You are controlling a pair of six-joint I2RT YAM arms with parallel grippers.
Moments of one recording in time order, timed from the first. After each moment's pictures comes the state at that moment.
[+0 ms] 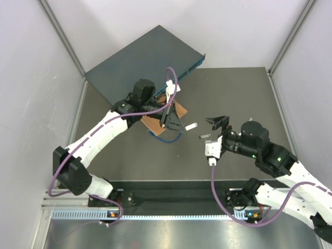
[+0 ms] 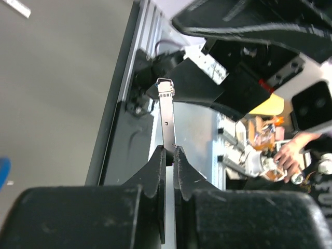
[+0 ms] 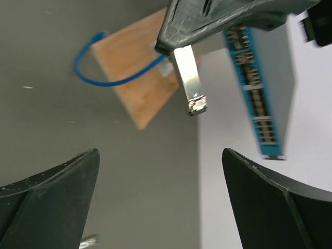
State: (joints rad) left arm -0.60 1.45 1.33 -0.36 1.09 -0.49; right arm 0.81 0.69 0.88 -0.51 -0.20 -1.15
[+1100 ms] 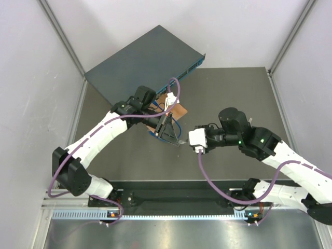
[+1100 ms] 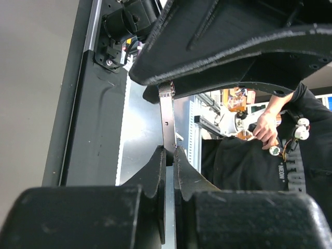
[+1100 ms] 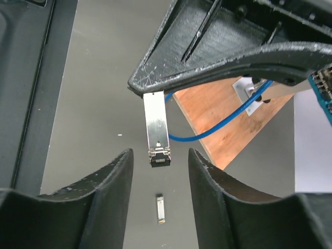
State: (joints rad) left arm -0.60 1.44 1.31 -0.71 1.22 -0.26; right arm 0.89 0.97 1.12 -0.68 -0.42 -0.84
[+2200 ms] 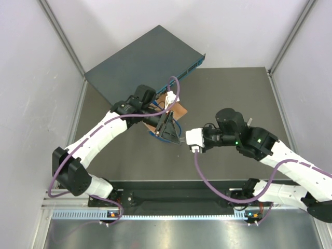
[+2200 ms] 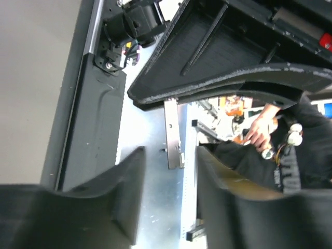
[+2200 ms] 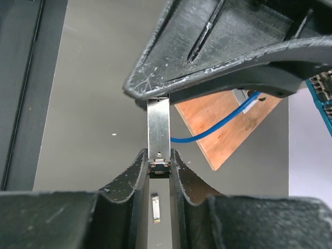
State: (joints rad) left arm -0.60 1.44 1.31 -0.67 1.22 -0.32; right arm 0.92 0.99 1.11 -0.66 -0.36 -0.84
